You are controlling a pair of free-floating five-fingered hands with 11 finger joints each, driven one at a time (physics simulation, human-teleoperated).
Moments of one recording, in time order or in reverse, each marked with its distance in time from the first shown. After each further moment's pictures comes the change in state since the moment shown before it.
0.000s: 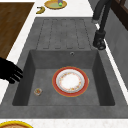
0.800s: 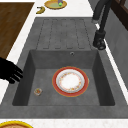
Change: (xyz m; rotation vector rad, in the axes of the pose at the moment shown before) left hand -0.001 -0.079 -0.022 0.007 -0.030 0.013; right hand 0.000 0.000 0.000 0.000 0.000 0.000
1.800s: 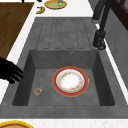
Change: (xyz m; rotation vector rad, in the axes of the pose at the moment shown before) left hand -0.069 -0.030 0.000 -0.011 0.003 0.223; right hand 0.000 0.000 0.000 0.000 0.000 0.000
